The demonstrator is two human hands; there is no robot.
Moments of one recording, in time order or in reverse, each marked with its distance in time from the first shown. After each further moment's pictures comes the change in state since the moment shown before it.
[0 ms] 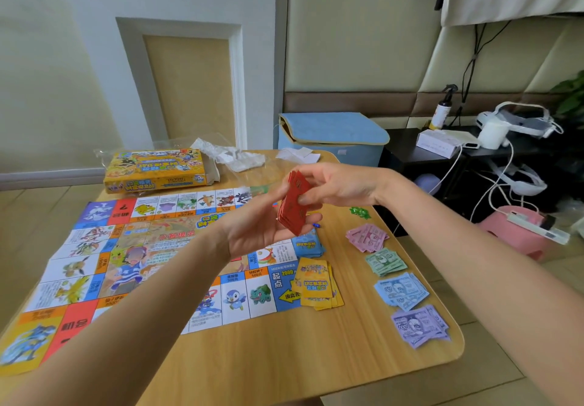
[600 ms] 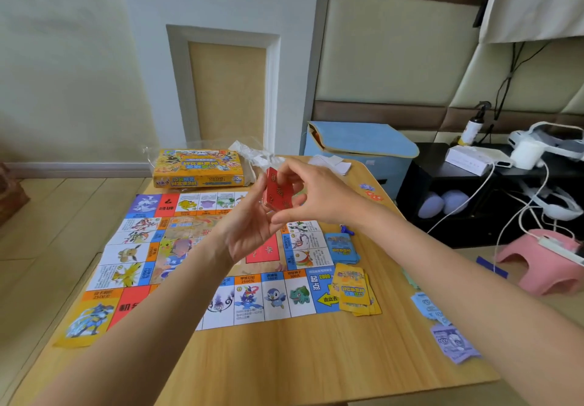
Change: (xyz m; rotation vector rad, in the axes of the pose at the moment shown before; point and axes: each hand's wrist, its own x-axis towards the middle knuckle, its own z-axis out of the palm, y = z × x) left_hand -0.047 0.014 -0.045 -0.189 0.078 0.290; right_hand 0.050 -0.029 0.081 -0.614 0.432 -0.259
